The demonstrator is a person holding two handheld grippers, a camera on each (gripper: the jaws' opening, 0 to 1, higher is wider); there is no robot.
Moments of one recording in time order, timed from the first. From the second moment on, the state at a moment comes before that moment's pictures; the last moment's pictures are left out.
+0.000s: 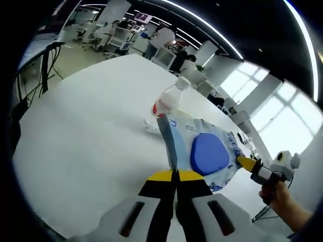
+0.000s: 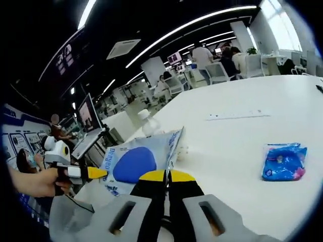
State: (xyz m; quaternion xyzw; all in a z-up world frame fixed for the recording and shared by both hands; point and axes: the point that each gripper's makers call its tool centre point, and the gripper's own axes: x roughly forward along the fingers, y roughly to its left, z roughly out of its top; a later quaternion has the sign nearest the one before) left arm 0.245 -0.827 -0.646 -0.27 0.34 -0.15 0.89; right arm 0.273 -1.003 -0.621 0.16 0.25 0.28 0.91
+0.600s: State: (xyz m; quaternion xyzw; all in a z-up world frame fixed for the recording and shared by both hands) left arm 0.267 -0.866 -0.630 -0.23 0.34 -0.19 0.89; right arm 0.272 -1.043 -0.608 0.18 0.23 0.21 0.93
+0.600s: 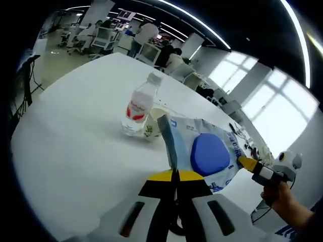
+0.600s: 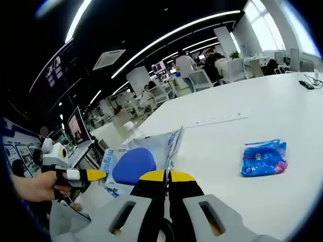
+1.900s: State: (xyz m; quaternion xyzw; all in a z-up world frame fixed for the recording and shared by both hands) left arm 0.346 -0.938 -0.667 -0.09 0.37 -0.22 0.90; right arm 0.320 -1.109 -0.656 0.14 0.27 0.16 0.94
